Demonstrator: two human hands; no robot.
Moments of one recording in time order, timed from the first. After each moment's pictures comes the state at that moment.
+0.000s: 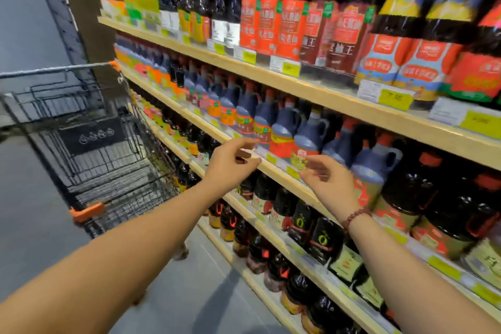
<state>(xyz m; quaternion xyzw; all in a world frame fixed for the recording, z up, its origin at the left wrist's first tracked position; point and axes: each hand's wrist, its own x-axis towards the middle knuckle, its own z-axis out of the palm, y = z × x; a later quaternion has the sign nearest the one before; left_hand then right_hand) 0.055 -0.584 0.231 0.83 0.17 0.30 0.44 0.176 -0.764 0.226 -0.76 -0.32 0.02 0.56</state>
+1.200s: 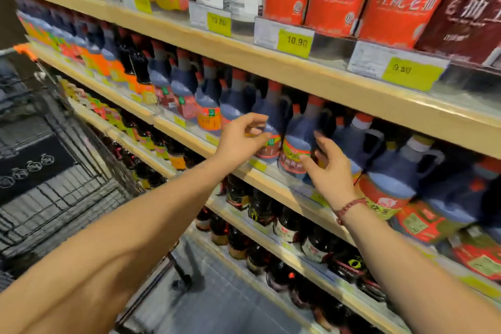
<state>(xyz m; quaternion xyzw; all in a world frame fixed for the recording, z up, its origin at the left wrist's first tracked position) 0.252 -0.317 0.201 0.83 0.13 0.22 0.49 0.306 -0.498 0.176 -0.81 -0.22 0.00 0.54</state>
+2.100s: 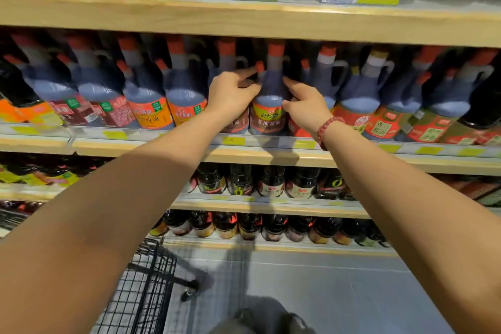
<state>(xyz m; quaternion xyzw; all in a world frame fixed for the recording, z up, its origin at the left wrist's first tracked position) 0.315 -0.300 0.208 0.89 -0.02 0.14 0.44 0.315 -0.460 0.187 -0.86 -0.03 -0.03 0.50</state>
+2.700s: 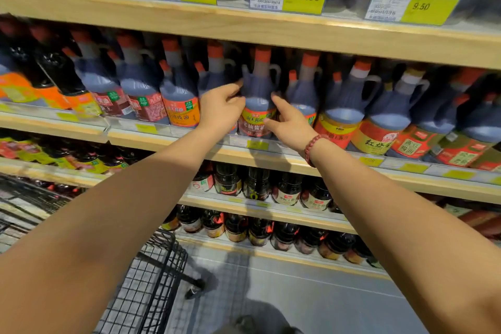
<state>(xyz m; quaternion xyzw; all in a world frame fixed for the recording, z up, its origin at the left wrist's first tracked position) 0.299 -0.236 0.189 0.86 0.04 0.19 0.47 0.305 -0.393 0.174 -0.87 -0.11 0.06 0.47</state>
